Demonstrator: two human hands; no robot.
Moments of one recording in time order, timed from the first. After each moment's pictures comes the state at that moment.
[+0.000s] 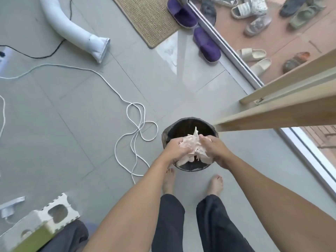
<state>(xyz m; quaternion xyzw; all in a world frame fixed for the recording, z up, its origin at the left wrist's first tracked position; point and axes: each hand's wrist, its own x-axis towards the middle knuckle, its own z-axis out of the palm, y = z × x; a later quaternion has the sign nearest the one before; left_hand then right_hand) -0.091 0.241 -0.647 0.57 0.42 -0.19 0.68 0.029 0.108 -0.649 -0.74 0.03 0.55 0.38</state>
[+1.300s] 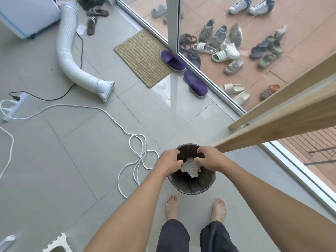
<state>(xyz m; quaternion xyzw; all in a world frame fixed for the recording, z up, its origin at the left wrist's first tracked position) -0.077 0.288 -0.563 0.82 0.32 -0.30 0.36 0.042 0.148 -0.550 -0.85 -0.26 0.46 0.07</state>
